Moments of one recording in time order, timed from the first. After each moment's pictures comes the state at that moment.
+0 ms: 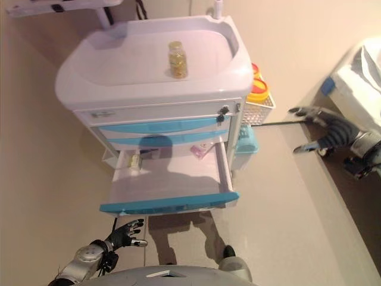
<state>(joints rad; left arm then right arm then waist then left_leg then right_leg) 0.11 0.45 -0.25 0.69 0.00 -0.06 -0.29 0.10 -1.07 -0.27 -0.14 0.34 0.04 0.65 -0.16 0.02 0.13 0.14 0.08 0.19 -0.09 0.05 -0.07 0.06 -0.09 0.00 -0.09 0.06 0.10</state>
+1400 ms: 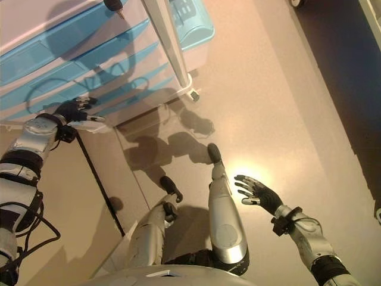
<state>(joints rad) -0.88 0.84 -0.41 1.16 -0.33 -0.09 -0.27 0.04 -0.62 0.33 0.51 0.71 -0.24 0.61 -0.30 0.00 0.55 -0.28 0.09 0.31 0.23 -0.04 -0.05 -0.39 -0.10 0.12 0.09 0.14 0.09</state>
